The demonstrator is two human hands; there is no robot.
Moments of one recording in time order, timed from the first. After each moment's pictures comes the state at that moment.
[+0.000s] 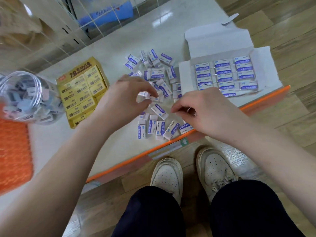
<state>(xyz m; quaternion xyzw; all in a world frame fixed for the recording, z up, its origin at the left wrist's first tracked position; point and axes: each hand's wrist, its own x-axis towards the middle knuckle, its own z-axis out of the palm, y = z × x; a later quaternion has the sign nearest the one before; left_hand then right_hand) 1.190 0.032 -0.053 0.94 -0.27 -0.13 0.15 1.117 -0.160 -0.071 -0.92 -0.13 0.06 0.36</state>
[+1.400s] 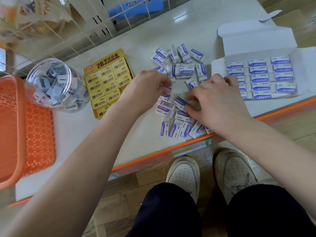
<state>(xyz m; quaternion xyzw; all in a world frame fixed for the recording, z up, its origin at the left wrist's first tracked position) 1.216 0.046 -0.077 0.96 -0.20 -0.15 0.14 1.137 -0.120 -0.095 -0.99 -0.09 -0.02 0.09</state>
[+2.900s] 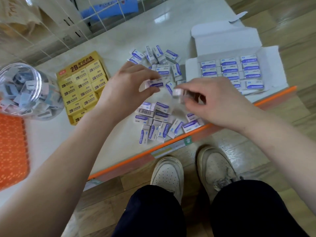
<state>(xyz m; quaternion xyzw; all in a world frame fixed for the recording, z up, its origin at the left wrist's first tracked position) 1.206 0.034 -0.076 0.92 -0.33 -0.01 0.20 1.127 -0.170 -0.072 -0.92 -0.11 0.03 0.36</state>
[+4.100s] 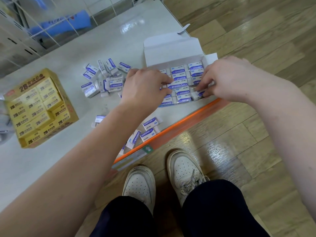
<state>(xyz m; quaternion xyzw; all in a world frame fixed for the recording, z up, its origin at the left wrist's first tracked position) 1.194 -0.099 -0.082 0.94 -0.30 -0.09 0.12 1.133 -0.281 -0.054 -0.98 0.06 0.18 0.09</state>
